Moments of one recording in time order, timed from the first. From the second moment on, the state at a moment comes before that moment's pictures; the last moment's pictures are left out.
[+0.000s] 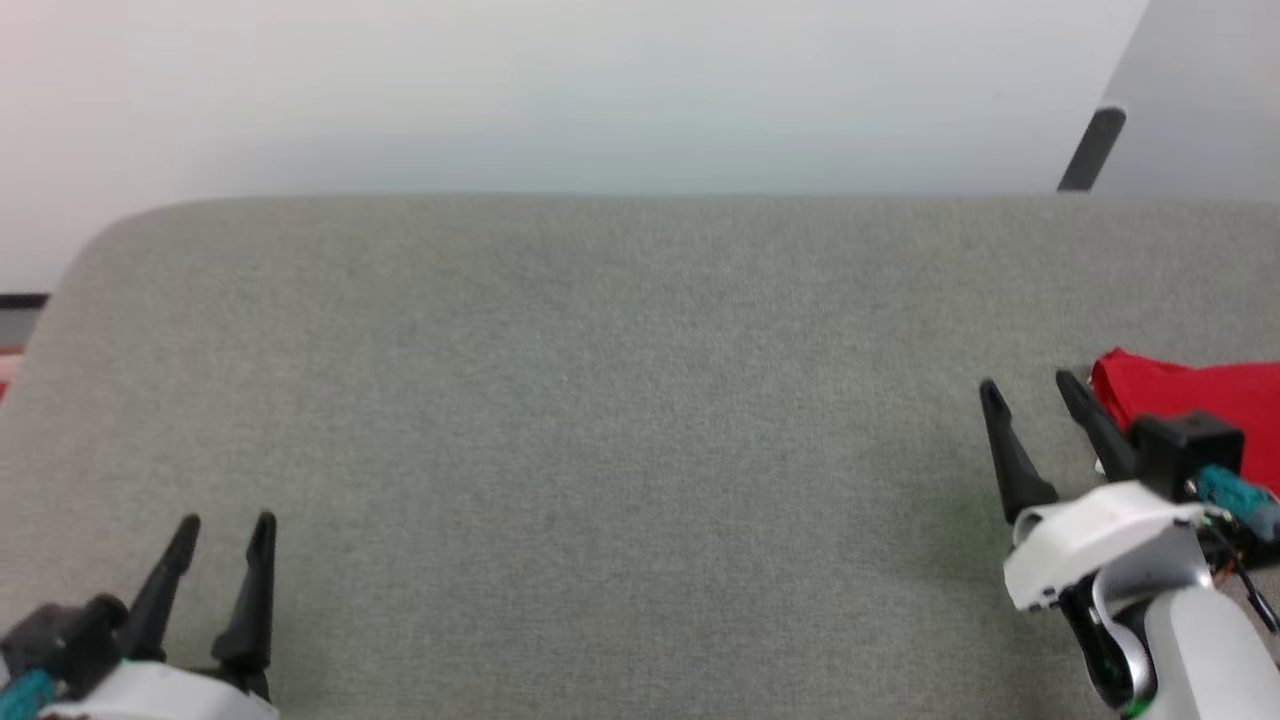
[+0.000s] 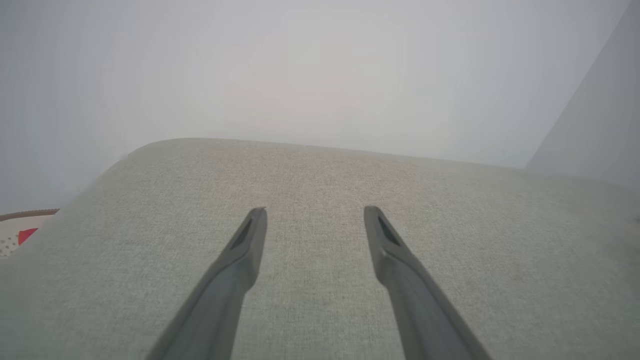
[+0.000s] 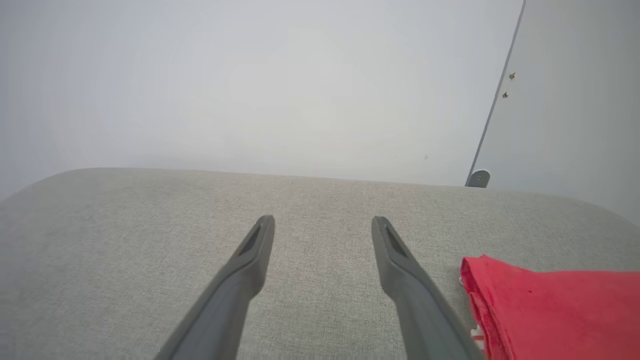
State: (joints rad) left arm -0.02 0.45 -0.04 0.22 -0.57 -0.13 -0.26; right arm -0.30 -0.13 0.05 0.28 0.22 0.13 -0.04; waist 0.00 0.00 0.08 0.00
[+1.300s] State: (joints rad) left arm 0.27 0.37 0.09 -0.02 -0.48 -0.13 -0.26; right arm 0.05 -0.11 -0.09 -0.06 0.26 0.13 0.01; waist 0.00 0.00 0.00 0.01
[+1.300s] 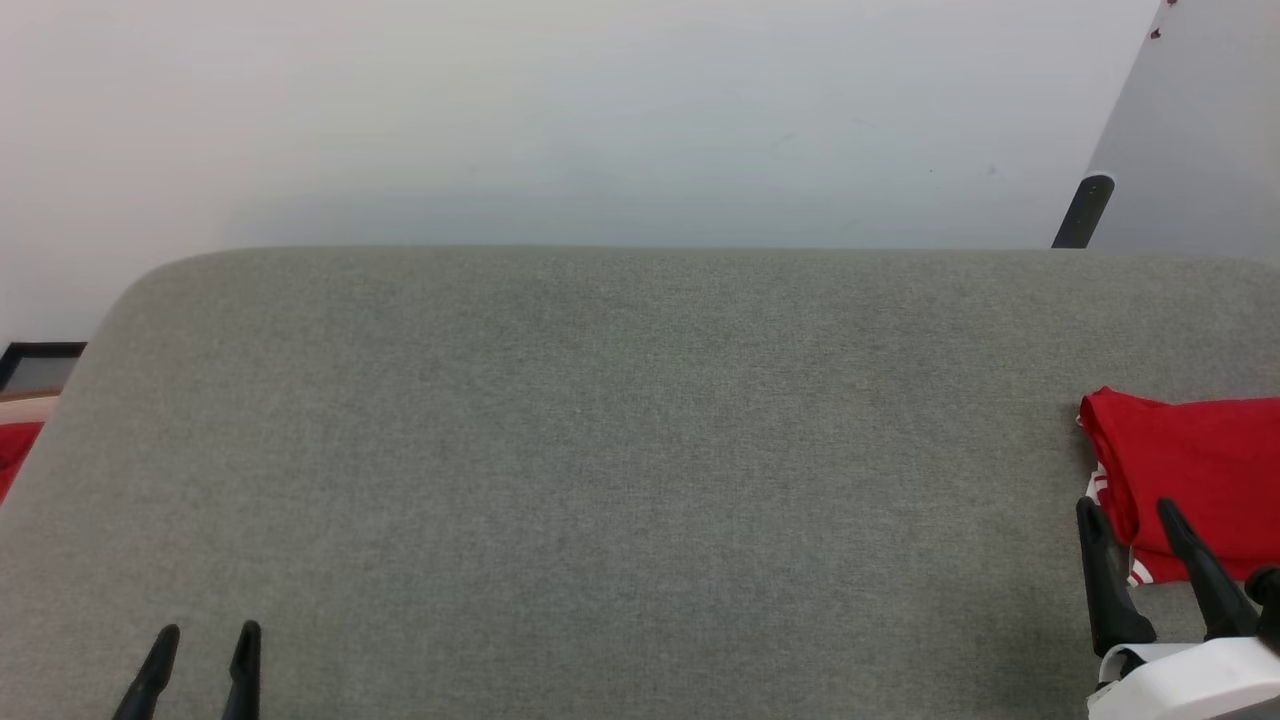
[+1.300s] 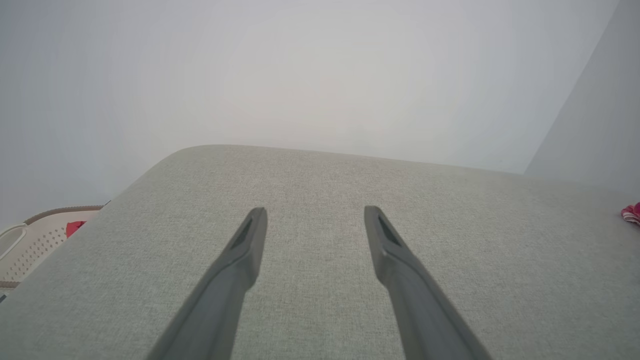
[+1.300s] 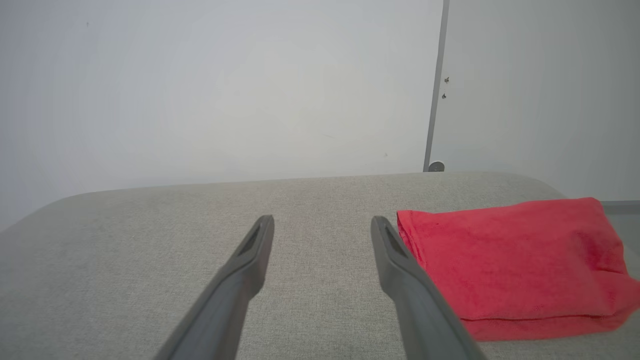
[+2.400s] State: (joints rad) left arm 0.25 0.30 0.08 0.04 -0.55 -0.13 -0.24; right arm 0.06 -0.08 -0.08 0.02 0.33 0.13 0.01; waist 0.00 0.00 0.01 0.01
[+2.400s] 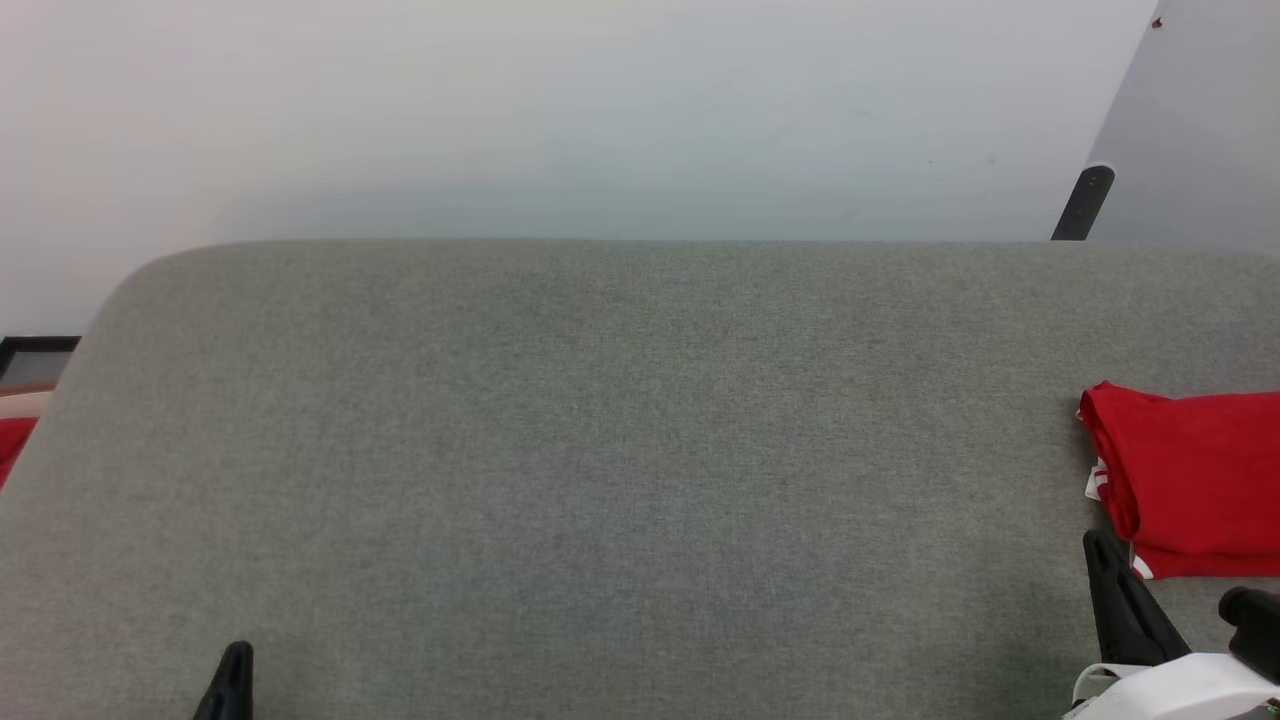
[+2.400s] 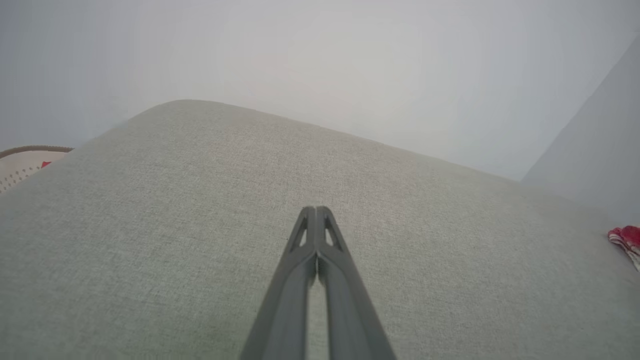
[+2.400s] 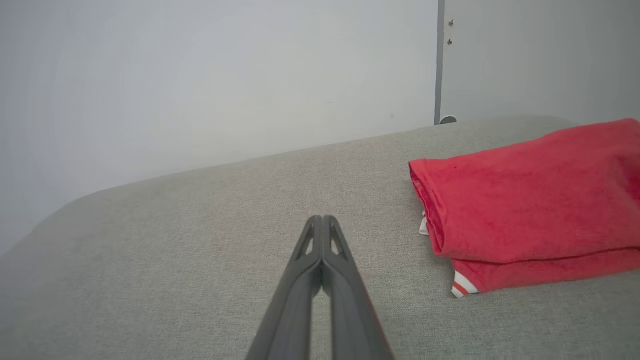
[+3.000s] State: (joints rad) left arm 0.17 0.24 0.08 0.09 -0.81 -0.13 -0.17; right arm 0.03 -0.07 -0.09 0.07 0.63 0.13 0.03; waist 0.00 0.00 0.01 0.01
